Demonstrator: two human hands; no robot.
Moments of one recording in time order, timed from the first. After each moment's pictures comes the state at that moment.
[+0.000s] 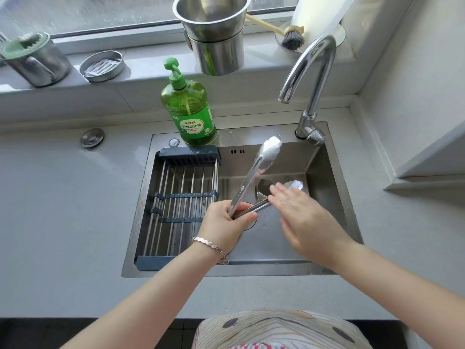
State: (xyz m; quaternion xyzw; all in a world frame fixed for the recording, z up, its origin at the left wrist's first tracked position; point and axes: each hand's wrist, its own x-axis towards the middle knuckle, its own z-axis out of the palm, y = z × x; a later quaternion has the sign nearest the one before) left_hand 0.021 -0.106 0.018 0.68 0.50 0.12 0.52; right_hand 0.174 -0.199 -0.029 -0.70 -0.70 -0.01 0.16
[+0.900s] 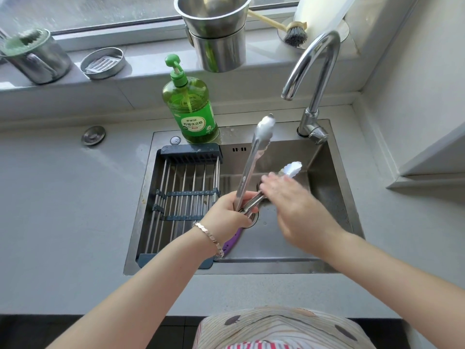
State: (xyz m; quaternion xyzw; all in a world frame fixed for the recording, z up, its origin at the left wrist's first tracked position) left_hand 0.024 -0.091 0.017 0.62 0.44 0.03 0.65; right_hand 0.161 -0.181 -0.019 -0.69 -0.70 0.03 0.17
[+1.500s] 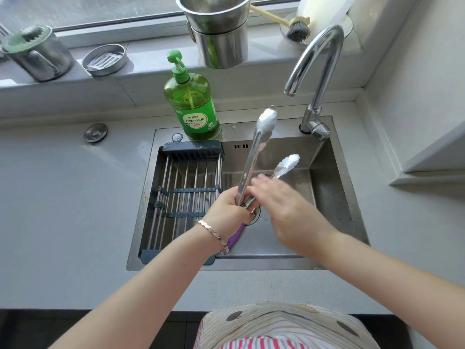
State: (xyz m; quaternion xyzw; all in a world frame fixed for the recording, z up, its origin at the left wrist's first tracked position) left_hand 0.025 -0.093 0.018 0.58 0.46 0.06 0.67; right_hand 0.147 -0.176 -0.018 -0.66 -0.73 0.02 0.19
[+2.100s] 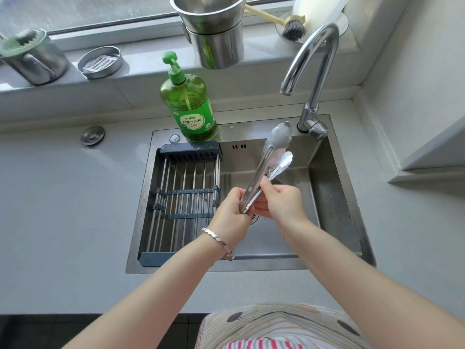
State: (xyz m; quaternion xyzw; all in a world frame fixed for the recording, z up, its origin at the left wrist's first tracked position) left_hand 0.027 -0.103 0.006 0.68 0.47 0.07 0.56; right_hand 0.126 -0.144 -0.008 -0.68 -0.07 0.47 0.56
